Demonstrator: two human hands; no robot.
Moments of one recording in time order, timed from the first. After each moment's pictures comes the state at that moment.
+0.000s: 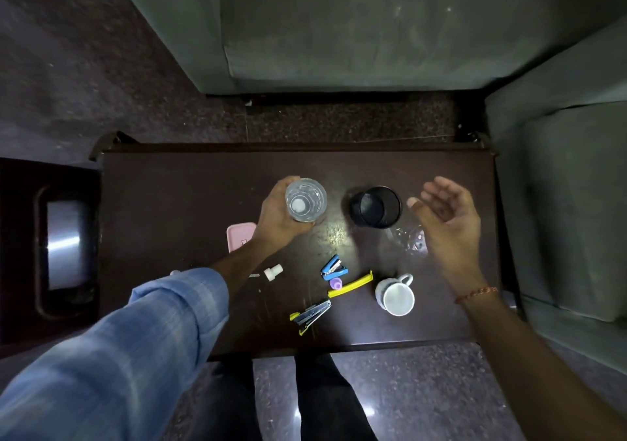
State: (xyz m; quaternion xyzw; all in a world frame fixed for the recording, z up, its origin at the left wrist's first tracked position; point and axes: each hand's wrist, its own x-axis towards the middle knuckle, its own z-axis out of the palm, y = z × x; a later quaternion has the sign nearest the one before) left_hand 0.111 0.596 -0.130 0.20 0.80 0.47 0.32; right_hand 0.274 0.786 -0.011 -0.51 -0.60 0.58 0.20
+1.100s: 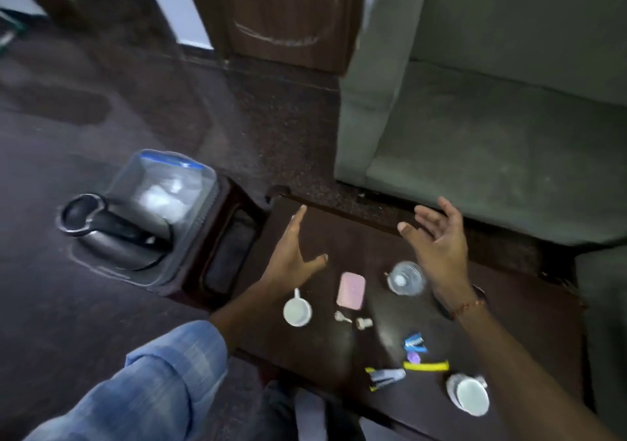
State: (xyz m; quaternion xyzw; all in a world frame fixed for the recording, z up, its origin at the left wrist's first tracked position) left_hand 0.065 0.380 0.051 0.14 0.86 0.47 0.15; right_hand 0.129 0.627 0.099 -0.29 -0.69 0.65 0.13
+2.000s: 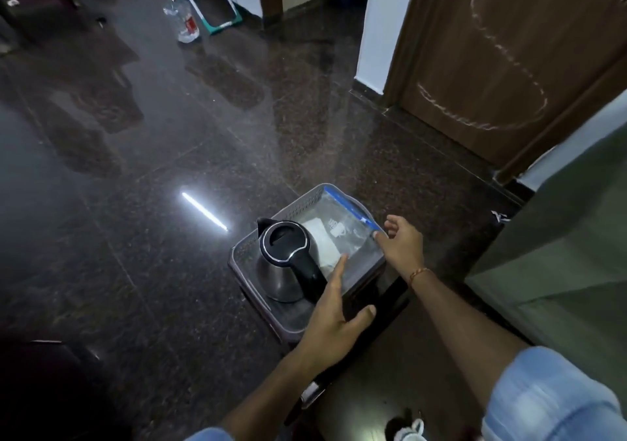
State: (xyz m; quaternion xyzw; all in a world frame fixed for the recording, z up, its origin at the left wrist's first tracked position) left_hand -0.001 0.139 0.070 -0.06 0.78 0.62 0.06; right_hand -0.176 0.269 0.030 -0.07 -0.90 0.42 -0.09
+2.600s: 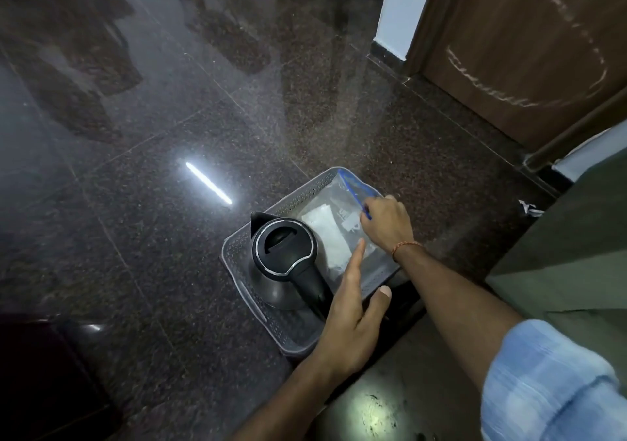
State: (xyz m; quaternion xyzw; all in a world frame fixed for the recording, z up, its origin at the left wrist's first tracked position) left_hand -0.050 0.145 0.037 -0.11 0.72 0.68 0.04; right_hand -0.242 0.207 -0.017 0.18 -0.98 0.08 -0.09
